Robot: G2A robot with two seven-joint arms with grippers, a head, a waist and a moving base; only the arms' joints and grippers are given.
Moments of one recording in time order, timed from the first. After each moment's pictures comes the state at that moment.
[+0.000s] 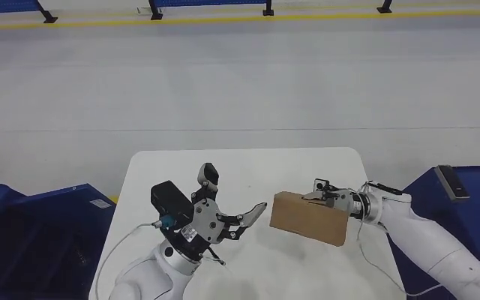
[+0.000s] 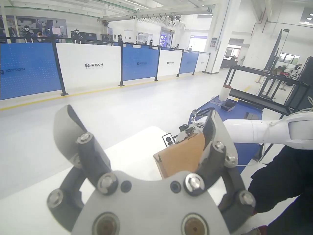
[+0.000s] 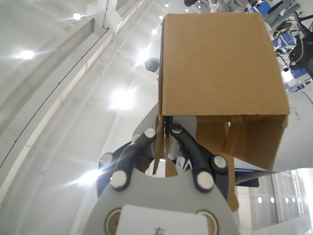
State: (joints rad) left arm 1.64 -1.29 -1.20 -2.35 1.14 -0.23 -0.15; right arm -1.01 -0.69 0.83 -1.40 1.53 0.57 1.14
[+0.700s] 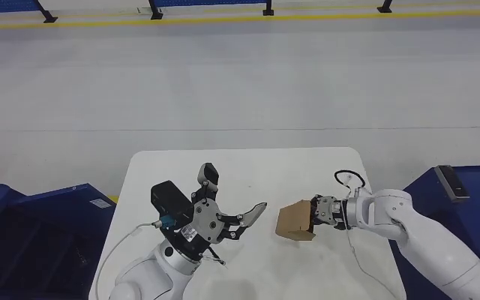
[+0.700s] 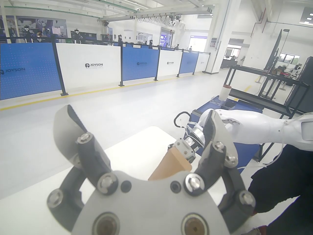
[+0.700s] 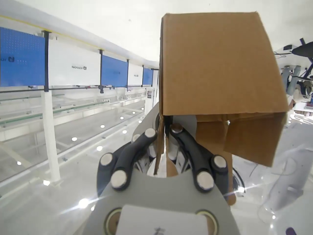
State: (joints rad) left arm 1.64 -1.29 -1.20 -2.35 1.14 -0.23 -0.15; right arm -1.16 -0.66 0.97 -1.69 2.19 0.73 -0.36
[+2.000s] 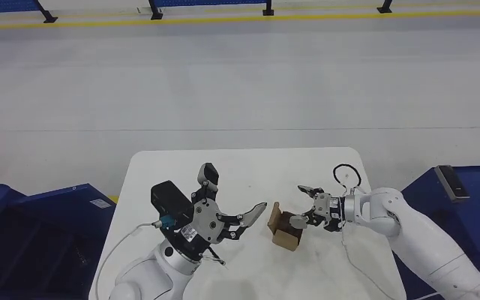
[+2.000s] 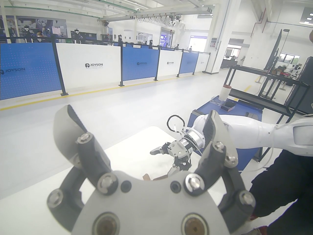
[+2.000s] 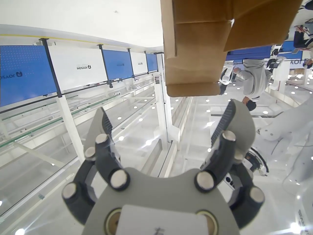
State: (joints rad) left arm 1.64 -1.29 -1.20 -2.35 1.14 -0.23 -0.15; right arm -1.12 -0.74 0.96 -1.52 2.32 0.82 -0.25
